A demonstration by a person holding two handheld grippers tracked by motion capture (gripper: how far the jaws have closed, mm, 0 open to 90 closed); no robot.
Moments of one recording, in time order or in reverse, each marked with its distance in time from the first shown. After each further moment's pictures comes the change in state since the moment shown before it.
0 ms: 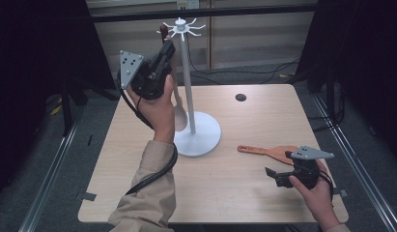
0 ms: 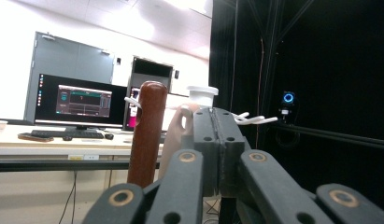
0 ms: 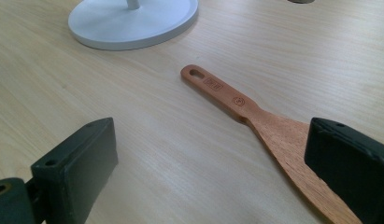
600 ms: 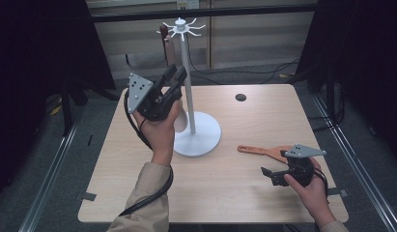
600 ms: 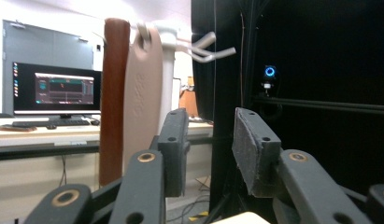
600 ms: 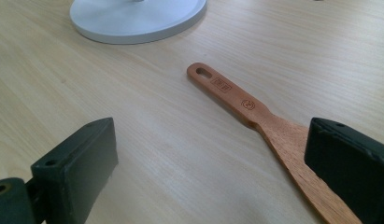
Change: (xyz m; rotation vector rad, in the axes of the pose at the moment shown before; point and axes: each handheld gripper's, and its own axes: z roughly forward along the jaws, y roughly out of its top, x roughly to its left) left arm -0.010 -0.034 -0.032 0.084 -0.088 0.041; right arm 0.002 0.003 0.014 0.025 0.020 -0.028
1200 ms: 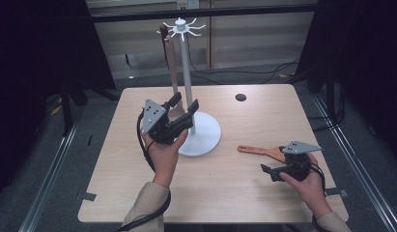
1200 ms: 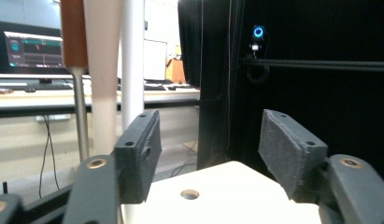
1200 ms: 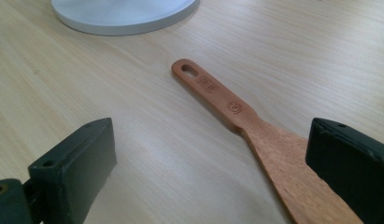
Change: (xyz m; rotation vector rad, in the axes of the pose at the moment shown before) left arm -0.005 -0.057 -0.018 0.138 -0.054 0.006; right arm -0.015 -0.001 0.017 0.013 -0.009 -0.055
